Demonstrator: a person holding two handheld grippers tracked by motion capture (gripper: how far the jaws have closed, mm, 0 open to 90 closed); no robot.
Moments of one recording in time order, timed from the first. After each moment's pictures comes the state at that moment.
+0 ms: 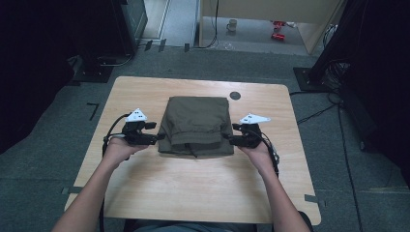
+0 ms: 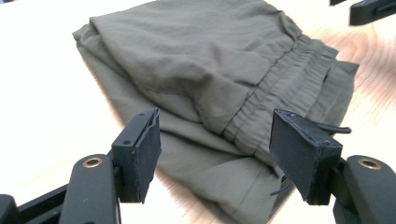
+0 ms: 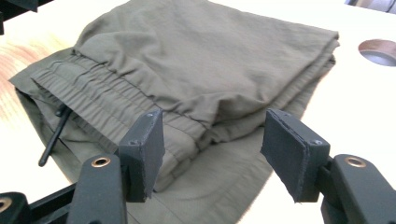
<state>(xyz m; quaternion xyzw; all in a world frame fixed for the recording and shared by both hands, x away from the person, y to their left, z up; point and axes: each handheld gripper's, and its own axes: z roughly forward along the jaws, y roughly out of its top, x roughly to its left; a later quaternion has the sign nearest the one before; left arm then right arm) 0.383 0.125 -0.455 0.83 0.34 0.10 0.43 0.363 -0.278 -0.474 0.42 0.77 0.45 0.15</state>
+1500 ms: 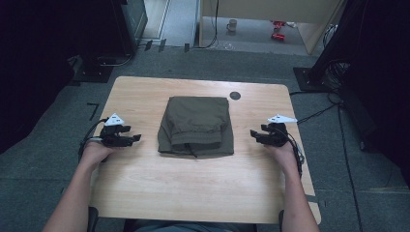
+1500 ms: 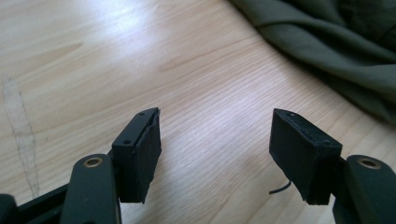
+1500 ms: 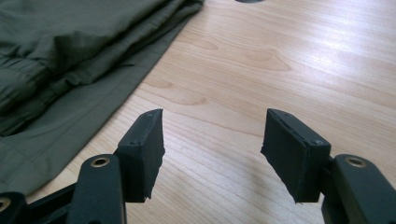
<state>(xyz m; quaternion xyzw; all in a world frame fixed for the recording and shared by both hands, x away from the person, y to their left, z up) 0.403 0.209 -0.506 0.83 0.39 0.14 0.37 0.374 -0.372 -0.500 0.50 0.75 0.40 0.18</state>
